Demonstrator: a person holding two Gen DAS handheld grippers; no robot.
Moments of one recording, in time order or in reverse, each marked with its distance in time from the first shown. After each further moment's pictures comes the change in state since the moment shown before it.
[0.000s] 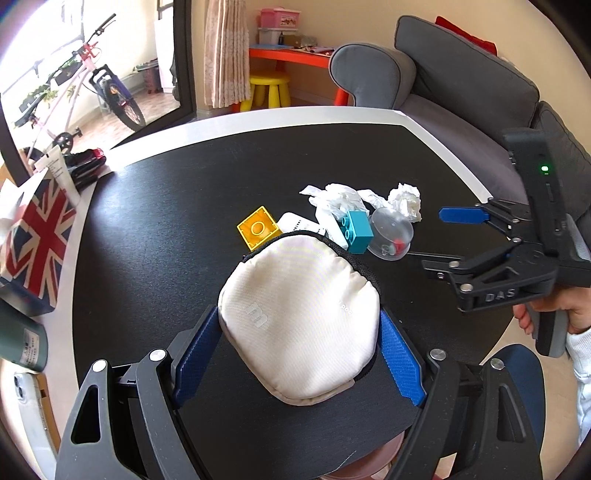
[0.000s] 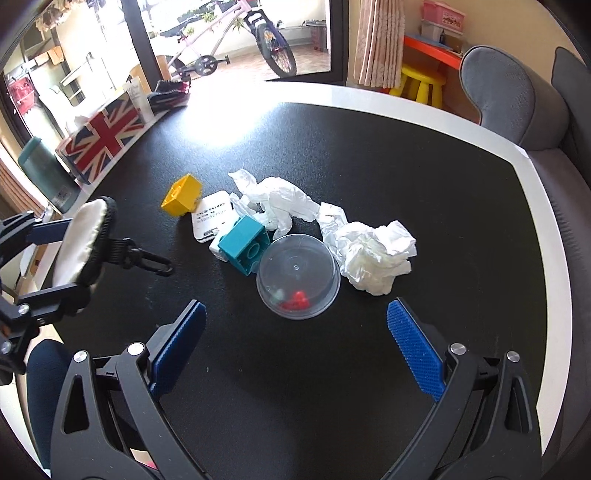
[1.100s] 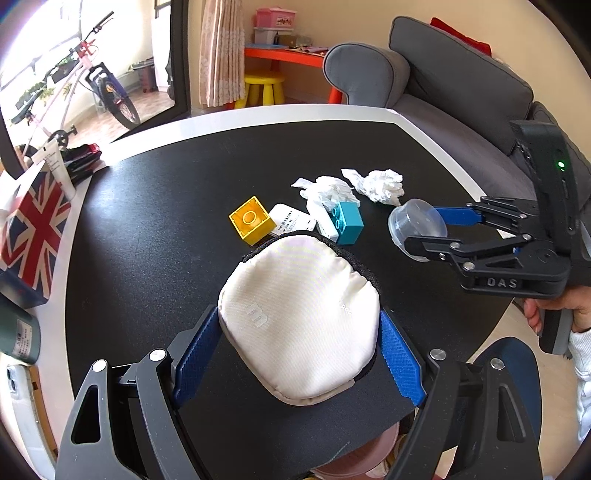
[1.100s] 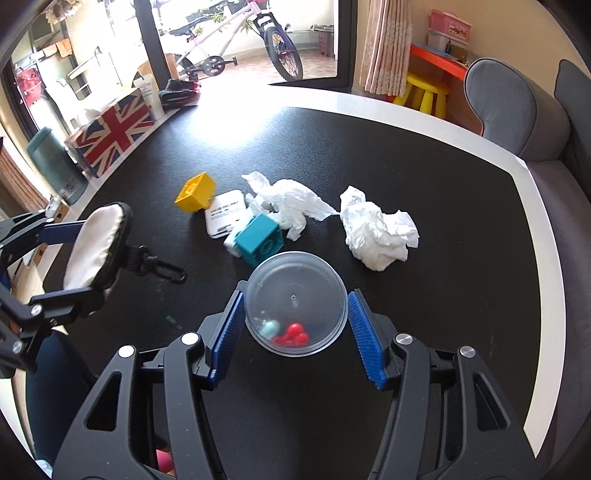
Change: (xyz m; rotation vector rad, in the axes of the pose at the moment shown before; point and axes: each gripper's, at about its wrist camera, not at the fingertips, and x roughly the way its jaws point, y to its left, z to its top) left arm -0.004 -0.004 -0.011 0.005 -0.005 -0.028; right arm -0.036 0.013 -0.017 -0.041 -0.042 -0.007
